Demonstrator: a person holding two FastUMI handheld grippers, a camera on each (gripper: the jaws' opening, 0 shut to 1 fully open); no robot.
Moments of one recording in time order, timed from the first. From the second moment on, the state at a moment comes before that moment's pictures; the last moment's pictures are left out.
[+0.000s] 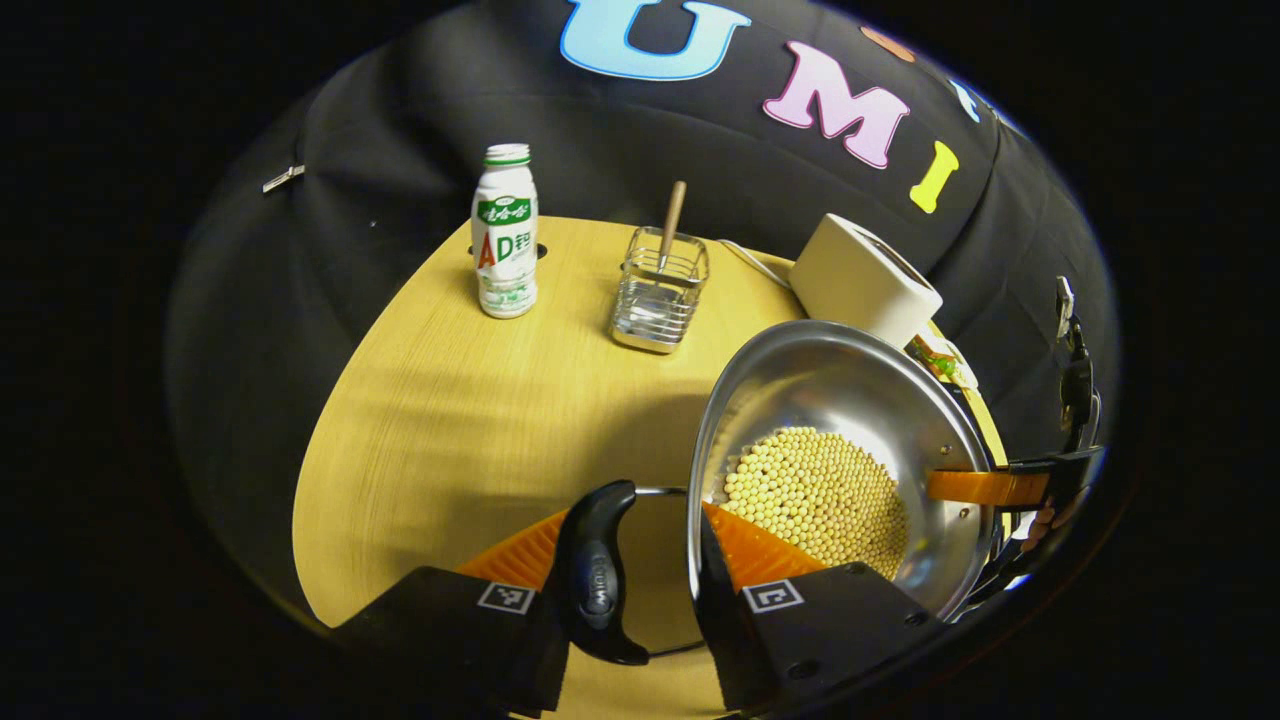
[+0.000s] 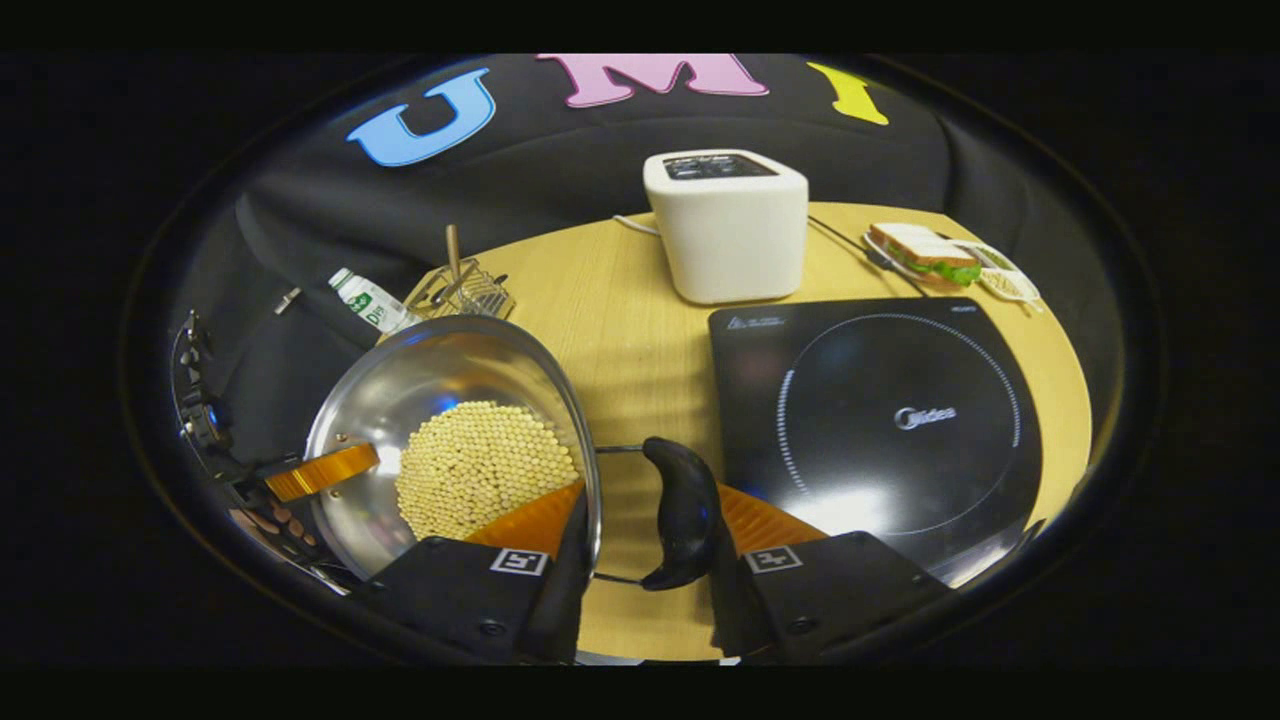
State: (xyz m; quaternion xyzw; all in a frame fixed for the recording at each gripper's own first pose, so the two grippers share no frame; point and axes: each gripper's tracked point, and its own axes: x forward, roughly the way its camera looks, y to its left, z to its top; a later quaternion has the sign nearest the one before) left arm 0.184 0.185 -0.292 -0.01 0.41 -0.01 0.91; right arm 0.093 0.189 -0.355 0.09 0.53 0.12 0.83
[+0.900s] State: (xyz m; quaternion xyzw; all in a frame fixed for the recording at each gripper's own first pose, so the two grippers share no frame) left arm 0.217 -0.048 -0.311 -0.03 0.43 -0.04 0.90; right arm 0.141 -0.037 -0.327 0.09 0.51 0.07 0.85
